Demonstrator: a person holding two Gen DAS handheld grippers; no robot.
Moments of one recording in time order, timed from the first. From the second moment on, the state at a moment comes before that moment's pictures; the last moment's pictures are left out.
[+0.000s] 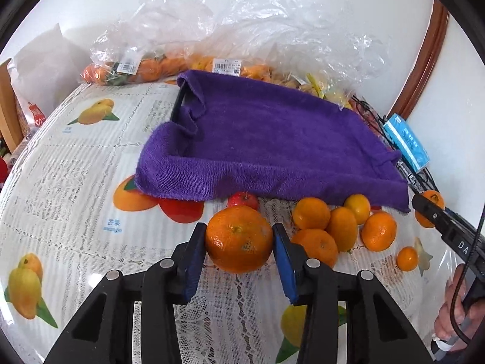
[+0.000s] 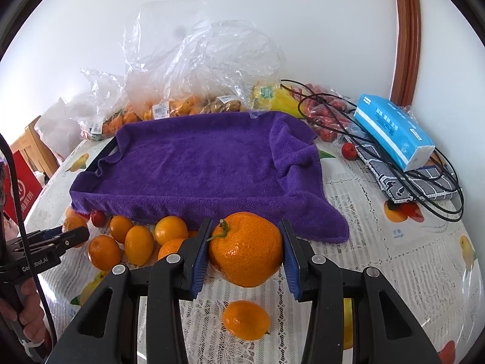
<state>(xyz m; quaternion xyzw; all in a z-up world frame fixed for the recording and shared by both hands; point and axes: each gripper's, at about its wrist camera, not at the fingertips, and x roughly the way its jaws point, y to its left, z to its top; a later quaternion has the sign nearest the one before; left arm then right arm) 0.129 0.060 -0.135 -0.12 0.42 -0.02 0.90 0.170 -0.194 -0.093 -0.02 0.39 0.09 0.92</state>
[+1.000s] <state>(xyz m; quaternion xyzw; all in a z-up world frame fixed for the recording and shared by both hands) 0.193 0.071 -0.048 -0.14 0.33 -0.02 0.93 0.234 -0.168 -0.032 -0.01 0.33 0.10 0.94</state>
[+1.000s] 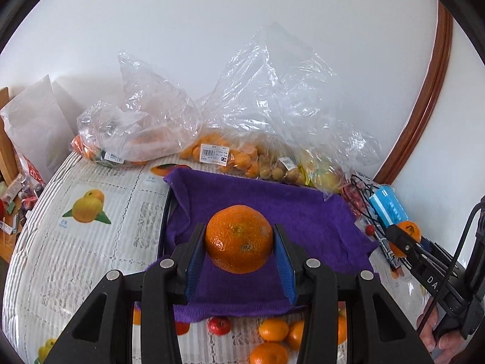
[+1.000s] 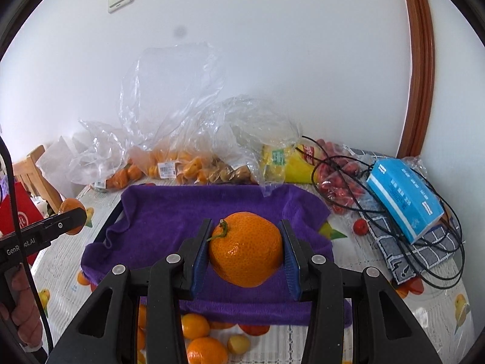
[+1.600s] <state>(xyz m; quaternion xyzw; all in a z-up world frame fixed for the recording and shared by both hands) 0.238 0.076 -0.097 -0.15 0.36 -0.01 0.92 0.270 -0.162 -0.078 -0.01 0.36 0.10 0.93</state>
